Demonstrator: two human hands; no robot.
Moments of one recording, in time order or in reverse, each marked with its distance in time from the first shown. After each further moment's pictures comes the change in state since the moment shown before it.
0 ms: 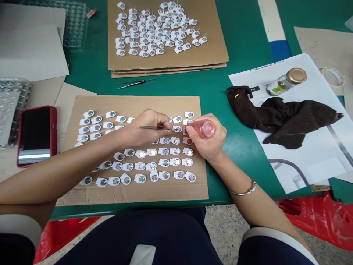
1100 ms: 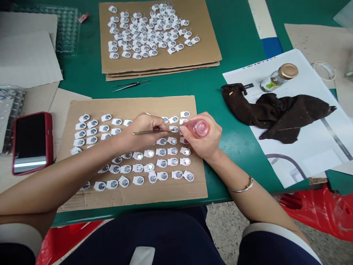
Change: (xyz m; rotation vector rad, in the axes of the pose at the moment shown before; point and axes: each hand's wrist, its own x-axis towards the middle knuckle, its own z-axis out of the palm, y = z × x) left_hand -0.003 0.005 0.001 0.156 0.040 0.105; right_hand 0.000 0.000 0.001 -0.051 0.008 -0.045
